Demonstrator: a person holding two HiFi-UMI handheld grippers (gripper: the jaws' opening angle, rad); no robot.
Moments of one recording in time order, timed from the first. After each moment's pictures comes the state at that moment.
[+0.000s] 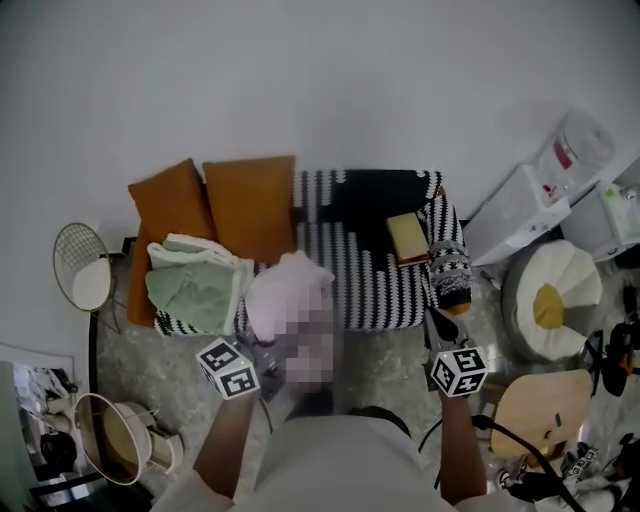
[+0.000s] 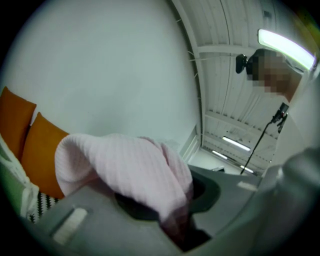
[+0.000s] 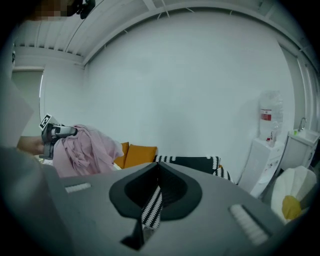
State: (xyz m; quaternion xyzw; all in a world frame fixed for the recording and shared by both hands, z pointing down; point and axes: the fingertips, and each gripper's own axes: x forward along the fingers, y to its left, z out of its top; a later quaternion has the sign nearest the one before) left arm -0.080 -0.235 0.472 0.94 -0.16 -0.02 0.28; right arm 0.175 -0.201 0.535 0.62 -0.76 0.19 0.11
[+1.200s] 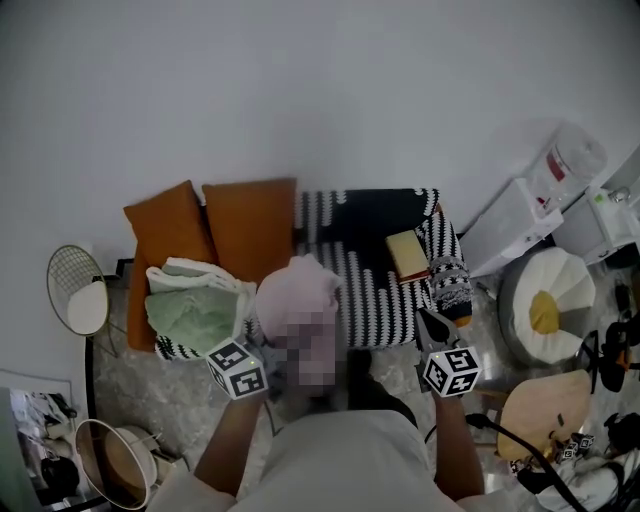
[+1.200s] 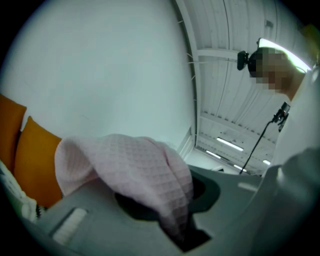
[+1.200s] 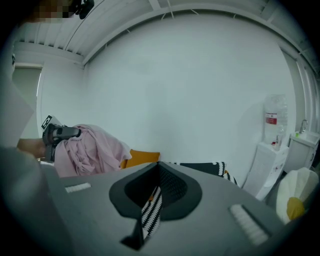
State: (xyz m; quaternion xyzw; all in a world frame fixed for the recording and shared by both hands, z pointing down) left arm -0.107 -0.297 0.457 0.95 -0.13 -0.03 0.27; right arm 0.115 -0.264 0.516 0.63 -0.75 0.17 0.10
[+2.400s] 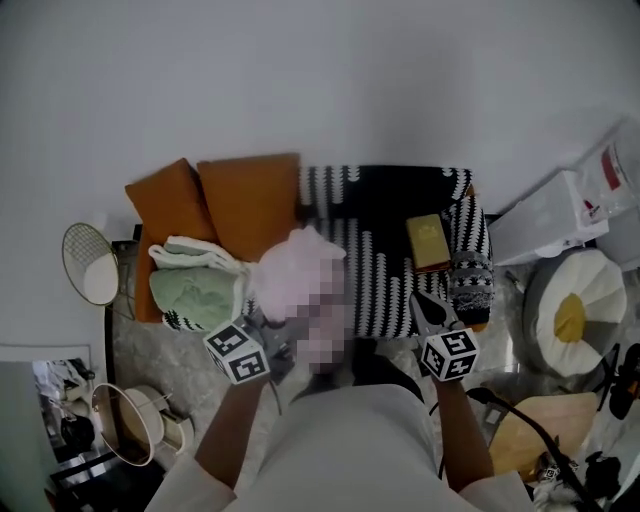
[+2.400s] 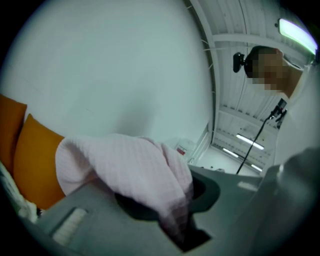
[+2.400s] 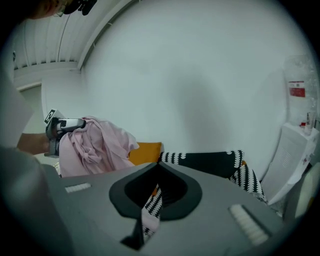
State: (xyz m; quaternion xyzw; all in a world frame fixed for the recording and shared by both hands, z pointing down) left arm 0.037 -0.440 0.508 0.93 -0.21 0.01 0.29; right arm 0.230 -0.421 0.610 0.54 -0.80 0.25 0.11
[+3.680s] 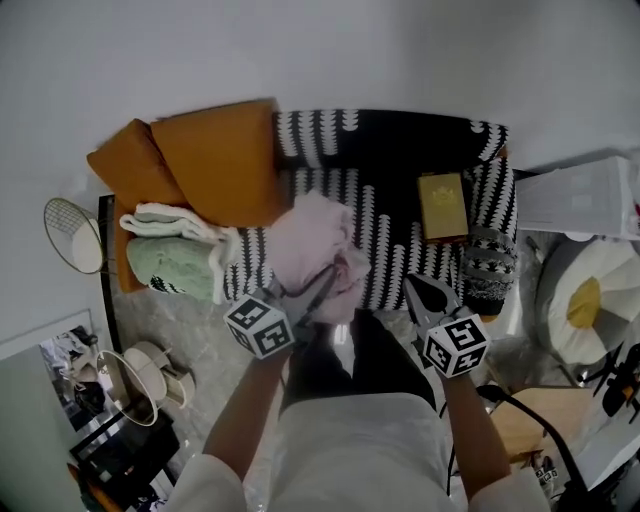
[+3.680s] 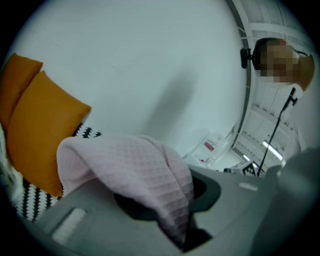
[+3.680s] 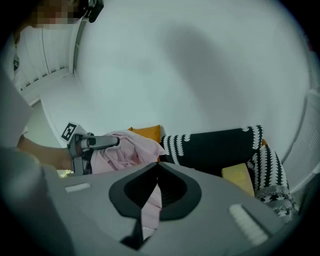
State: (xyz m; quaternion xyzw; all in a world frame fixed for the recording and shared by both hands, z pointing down) left arm 0.140 -0.598 0.724 0.87 -0.29 0.05 0.39; right arm 0.273 -0.549 0.755 0.45 -0.81 0.36 0.13
